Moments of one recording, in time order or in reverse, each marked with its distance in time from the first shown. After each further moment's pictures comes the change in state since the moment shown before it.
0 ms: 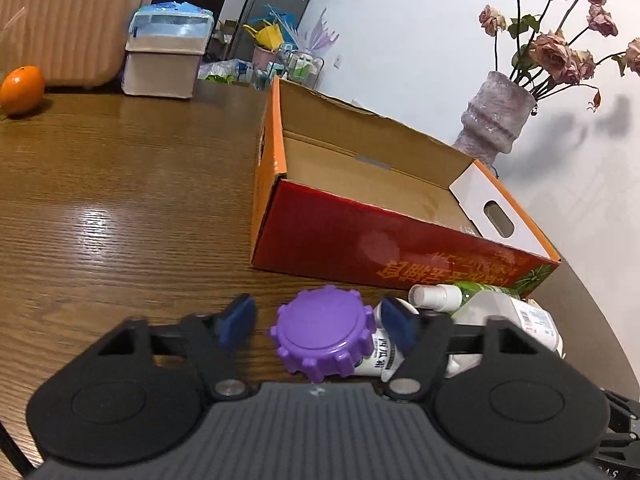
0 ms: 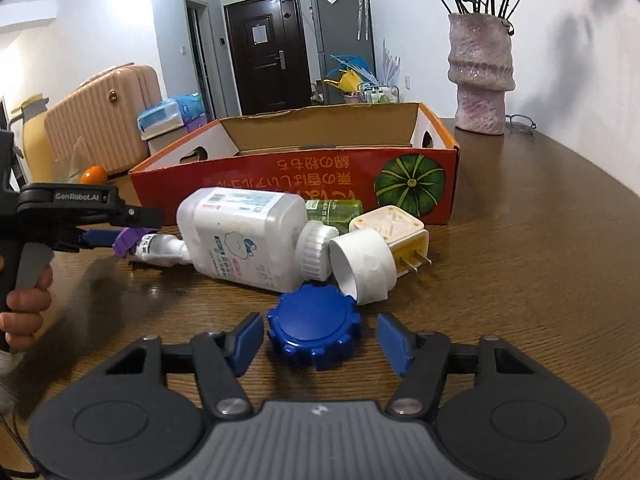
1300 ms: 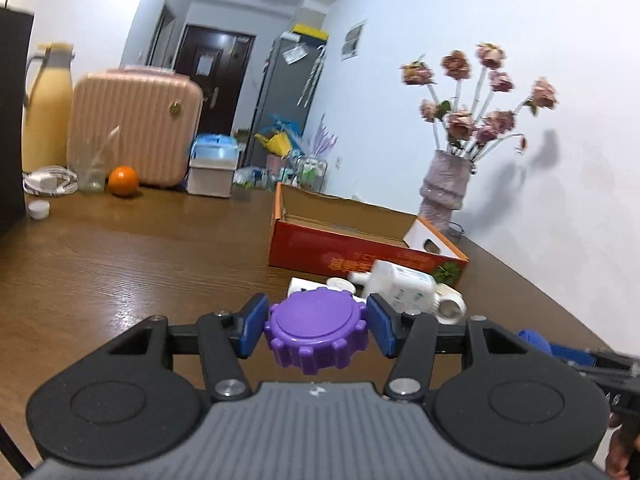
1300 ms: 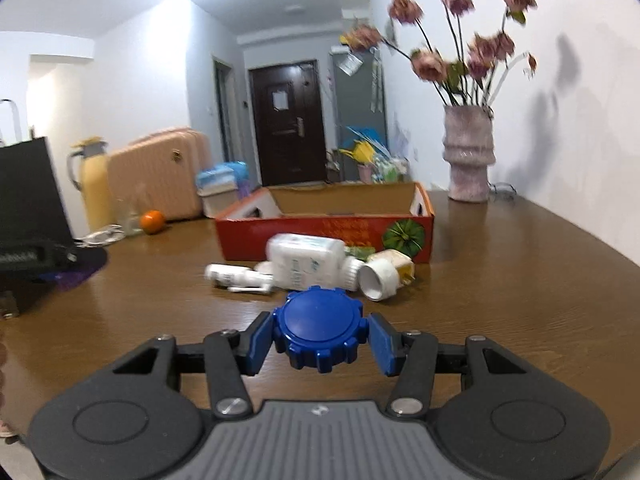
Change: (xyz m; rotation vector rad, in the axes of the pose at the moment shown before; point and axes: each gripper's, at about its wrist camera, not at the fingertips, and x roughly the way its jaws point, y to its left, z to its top) left arm -0.226 -0.067 -0.130 0.101 -0.344 0.084; right arm -0.160 0.026 -0.056 -0.043 -0.235 0.046
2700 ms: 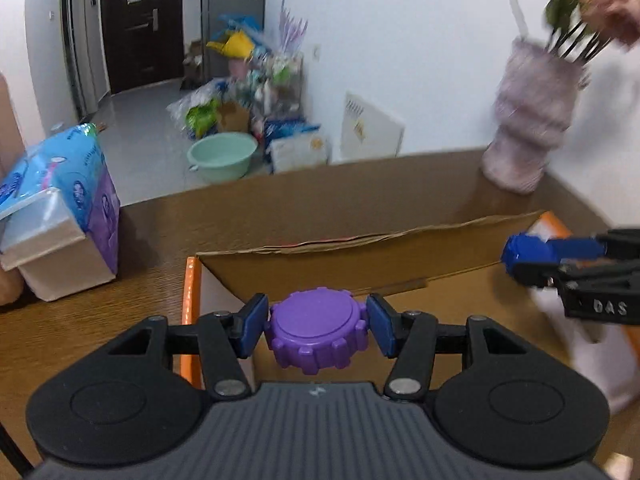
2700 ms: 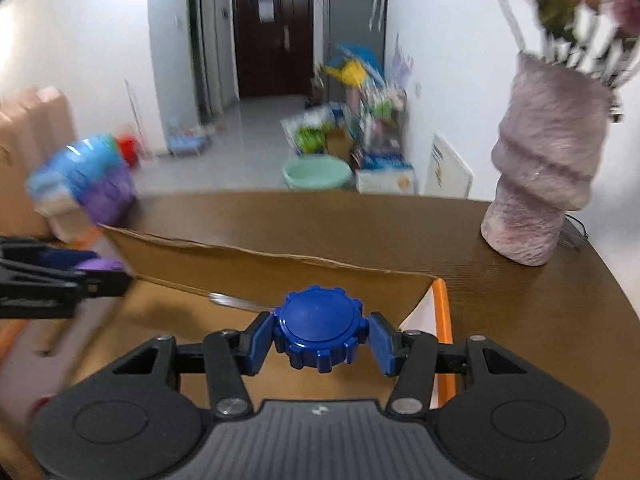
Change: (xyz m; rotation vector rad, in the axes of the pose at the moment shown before) left arm 0.462 -0.003 0.160 0.240 0.425 0.016; right arm 0.417 -0.107 0.203 -0.077 0.340 -0.096
